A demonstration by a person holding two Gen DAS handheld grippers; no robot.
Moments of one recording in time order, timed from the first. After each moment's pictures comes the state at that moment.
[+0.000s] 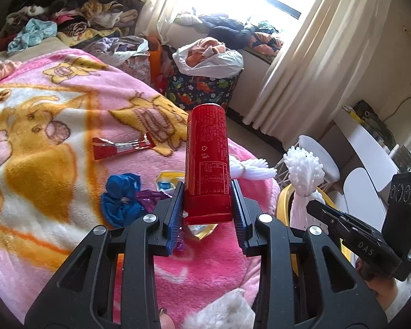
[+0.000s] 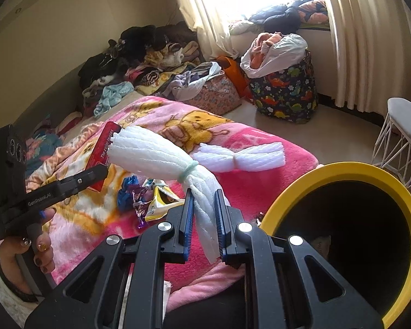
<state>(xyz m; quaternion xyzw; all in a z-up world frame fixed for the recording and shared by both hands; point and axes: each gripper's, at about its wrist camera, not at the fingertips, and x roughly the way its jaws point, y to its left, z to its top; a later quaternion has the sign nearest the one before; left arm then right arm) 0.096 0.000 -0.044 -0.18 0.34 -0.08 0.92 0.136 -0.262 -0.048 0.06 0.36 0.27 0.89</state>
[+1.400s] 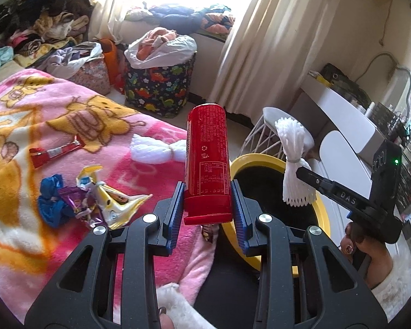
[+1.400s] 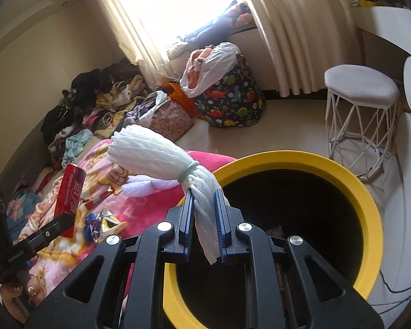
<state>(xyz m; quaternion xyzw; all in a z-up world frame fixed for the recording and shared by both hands) 0.096 -0.098 -0.037 -0.11 0.35 -0.17 0.92 0.132 -0.388 -0.058 0.17 0.34 0.14 0.91</state>
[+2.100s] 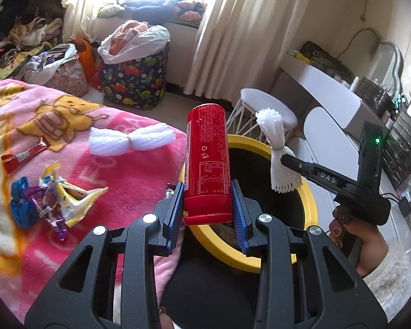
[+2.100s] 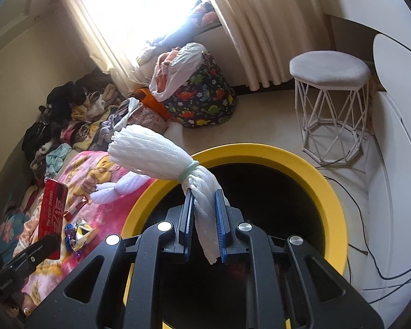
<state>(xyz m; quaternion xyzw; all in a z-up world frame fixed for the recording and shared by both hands) 0.094 -0.151 -0.046 -0.07 0.37 -0.22 0.90 0.130 -0.433 -0.080 0.20 0.36 0.07 0.91</state>
